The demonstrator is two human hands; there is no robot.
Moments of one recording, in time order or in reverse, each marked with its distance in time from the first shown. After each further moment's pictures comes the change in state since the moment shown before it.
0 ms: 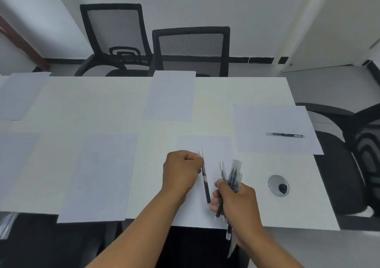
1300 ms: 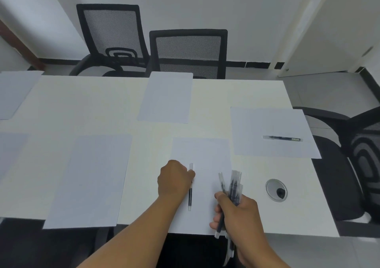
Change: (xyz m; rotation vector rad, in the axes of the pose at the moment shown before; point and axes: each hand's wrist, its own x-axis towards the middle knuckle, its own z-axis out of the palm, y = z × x) left_hand 0.054 -0.061 0.027 0.466 0.078 0.017; right_hand 0.000 0.011 -0.013 -0.037 -0.001 0.051
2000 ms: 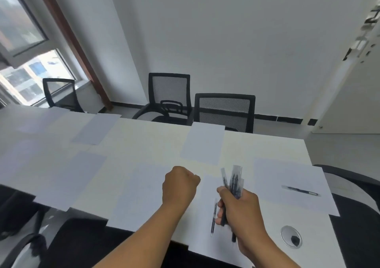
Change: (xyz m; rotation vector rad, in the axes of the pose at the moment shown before) left_hand -0.100 0.057 -0.159 -0.115 0.307 0.084; right_hand -0.095 -0.116 0.017 0.026 -0.245 -0.274
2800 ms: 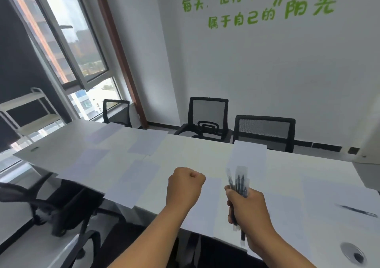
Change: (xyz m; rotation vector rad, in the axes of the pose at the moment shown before) left_hand -0.068 -0.082 -0.209 -0.192 0.089 0.021; right_hand -0.122 -0.019 0.150 -0.175 -0.113 -0.162
